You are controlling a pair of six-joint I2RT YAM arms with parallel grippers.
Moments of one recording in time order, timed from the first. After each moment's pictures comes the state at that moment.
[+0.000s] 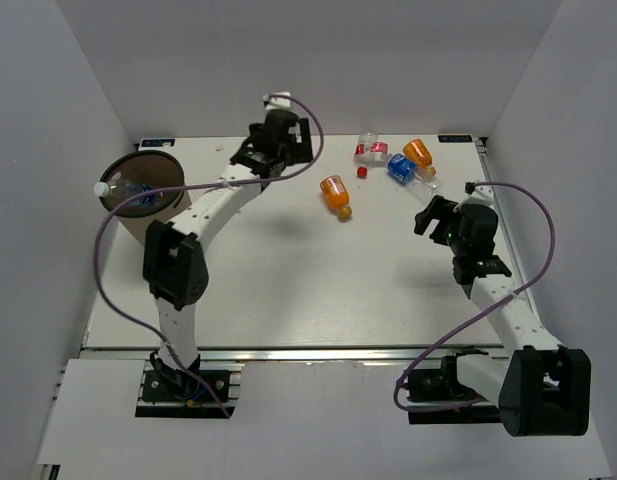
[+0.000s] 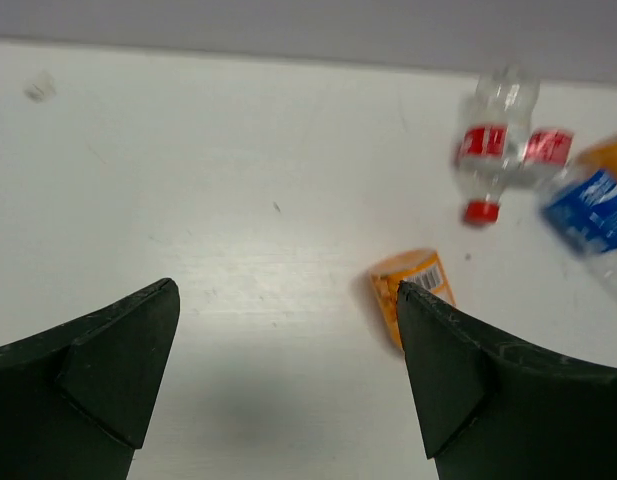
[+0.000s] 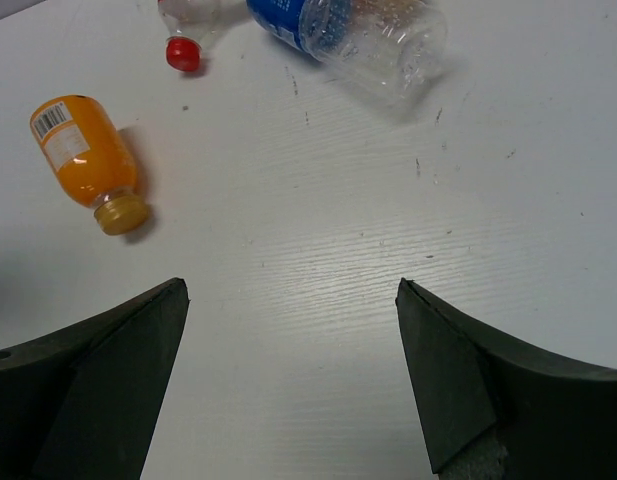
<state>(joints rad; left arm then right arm) -0.51 1.89 1.85 -0.39 -0.40 -0.33 0.07 1.08 0.61 0.10 -0.02 0.32</state>
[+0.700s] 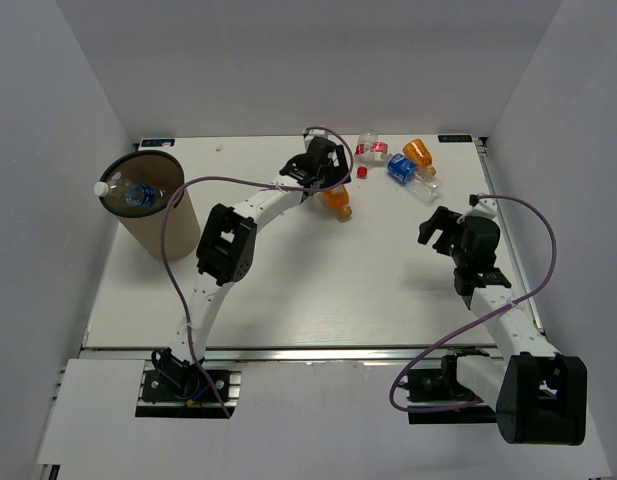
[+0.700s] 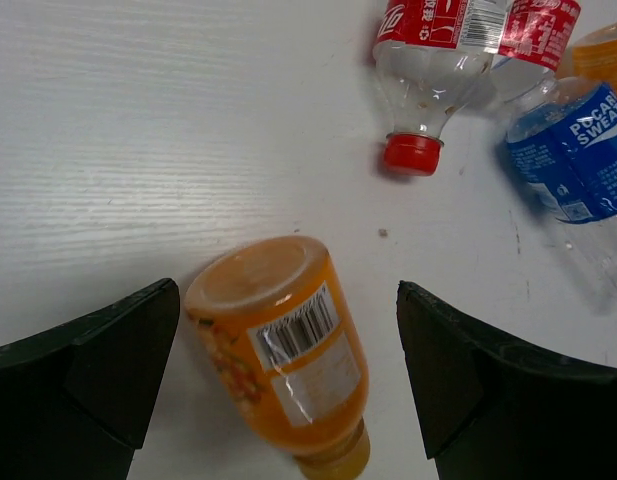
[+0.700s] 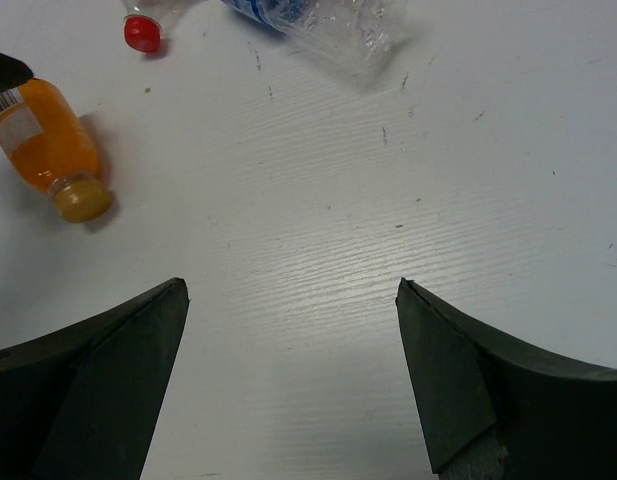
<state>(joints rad) -0.60 2.39 2.04 -0.26 -0.21 -0.60 0.03 1.03 0.50 0.15 -0.02 0.32</state>
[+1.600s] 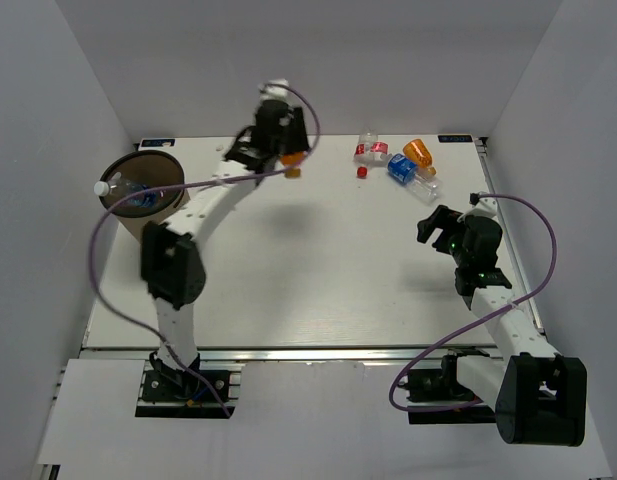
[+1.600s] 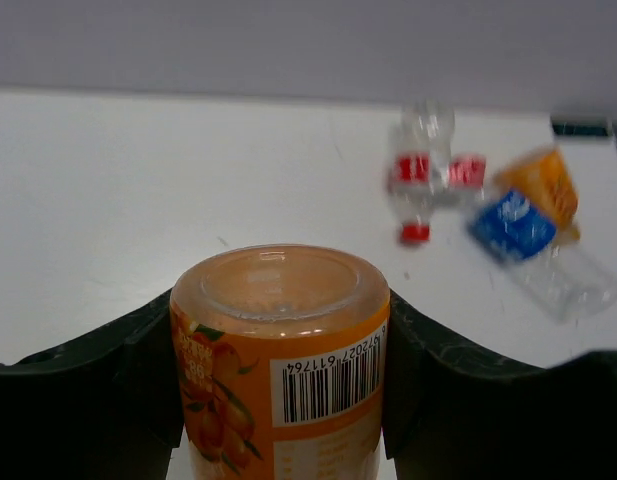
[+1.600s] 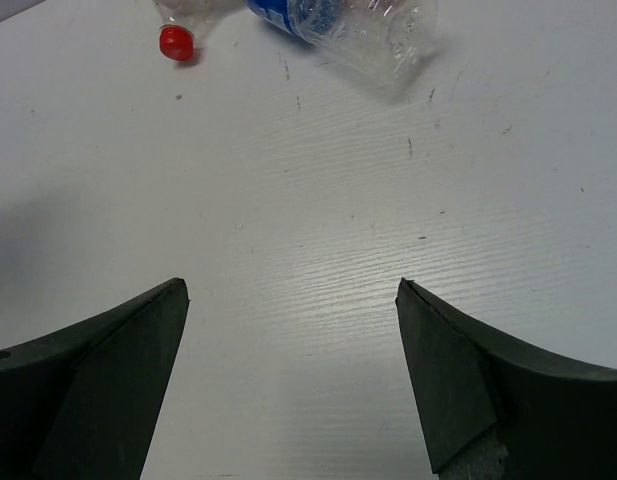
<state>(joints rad) -0.53 2.06 1.92 -0.32 -0.25 -0.37 0.01 1.03 0.49 0.18 -0.07 0.33</state>
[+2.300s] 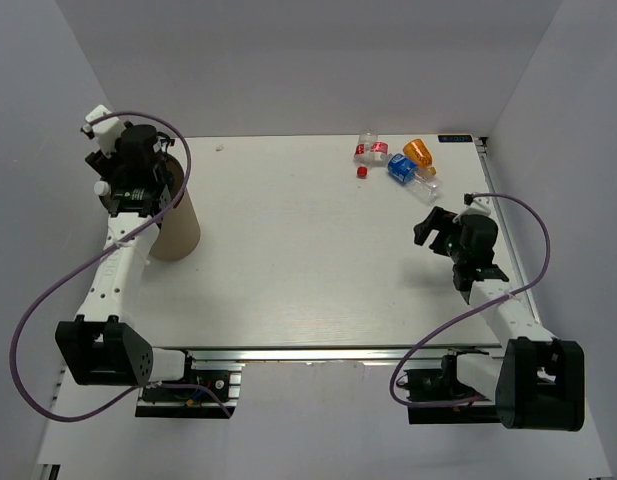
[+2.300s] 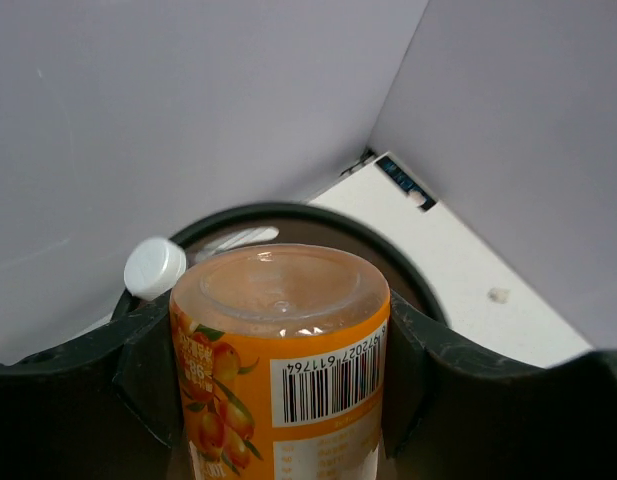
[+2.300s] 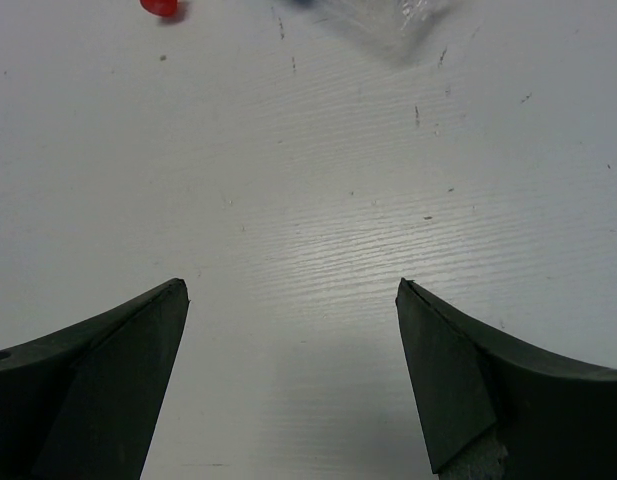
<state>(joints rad) -0.03 1.34 1.36 -0.24 -0.85 -0.36 0.01 1.09 0.50 0.18 -0.10 0.33</state>
